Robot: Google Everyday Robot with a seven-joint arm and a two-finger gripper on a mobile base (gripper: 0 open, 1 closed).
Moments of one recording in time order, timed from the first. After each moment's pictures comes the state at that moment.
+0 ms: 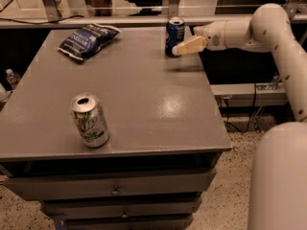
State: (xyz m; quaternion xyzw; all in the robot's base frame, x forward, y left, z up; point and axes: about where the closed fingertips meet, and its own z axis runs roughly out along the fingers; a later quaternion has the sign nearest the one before) arm 0.791 -0.119 0.878 -0.40 0.71 0.30 0.49
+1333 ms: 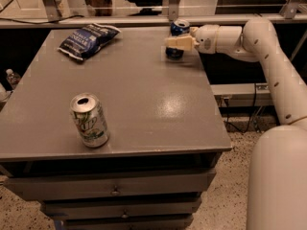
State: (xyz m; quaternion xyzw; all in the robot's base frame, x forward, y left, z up) arm 0.795 -0.080 0.885 -0.39 0.65 0.38 0.53
